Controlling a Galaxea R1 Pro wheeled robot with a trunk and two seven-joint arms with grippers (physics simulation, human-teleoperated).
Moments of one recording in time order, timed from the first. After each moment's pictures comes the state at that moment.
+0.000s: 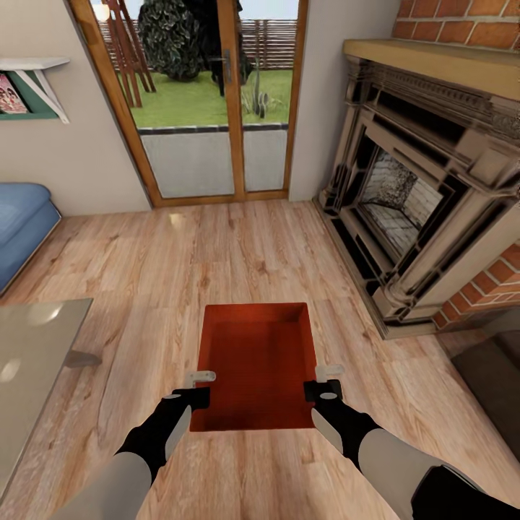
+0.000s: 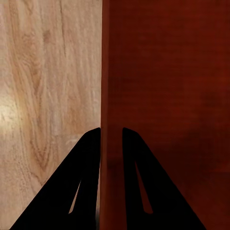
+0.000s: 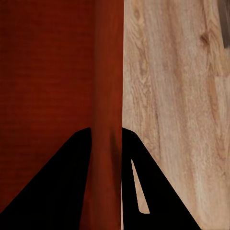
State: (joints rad) left arm -0.65 -0.09 -0.02 -0.56 0.06 0.31 0.10; right arm -0.80 0.06 0.71 -0.31 -0.57 0.06 -0.39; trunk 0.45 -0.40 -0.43
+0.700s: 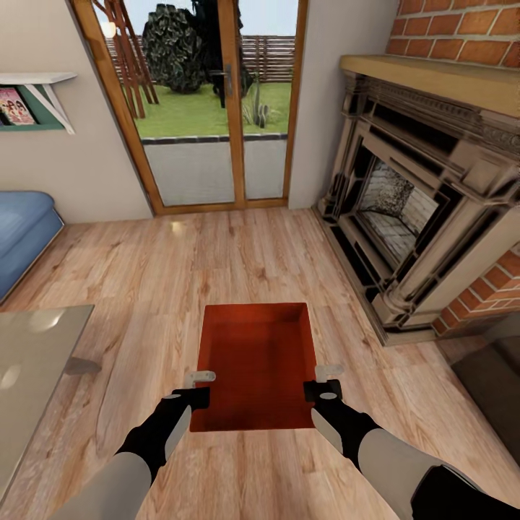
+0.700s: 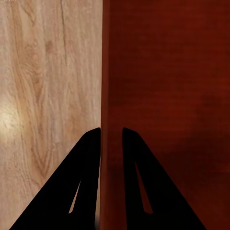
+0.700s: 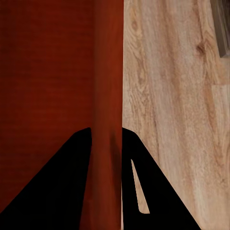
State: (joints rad) left arm -0.65 -0.08 -0.03 -0.56 0.06 0.31 0.10; right arm -0.80 0.07 0.71 -0.30 -0.58 0.06 -0.40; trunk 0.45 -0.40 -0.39
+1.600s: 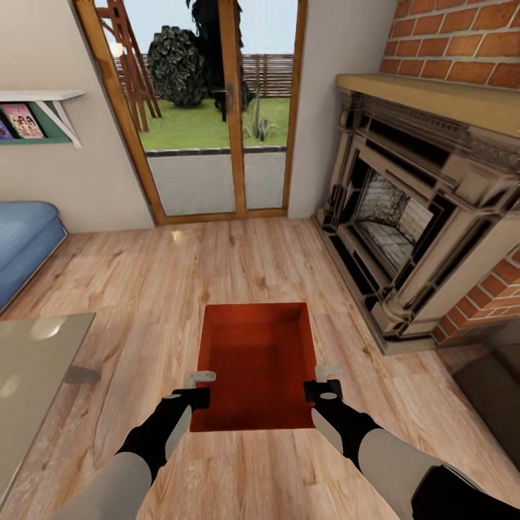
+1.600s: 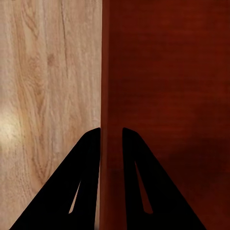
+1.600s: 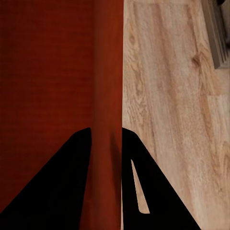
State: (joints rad) left arm -0.65 -0.09 -0.03 -0.56 0.06 0.31 0.10; right arm -0.80 0.06 0.71 -0.30 -0.58 0.06 -0.39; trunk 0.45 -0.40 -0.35
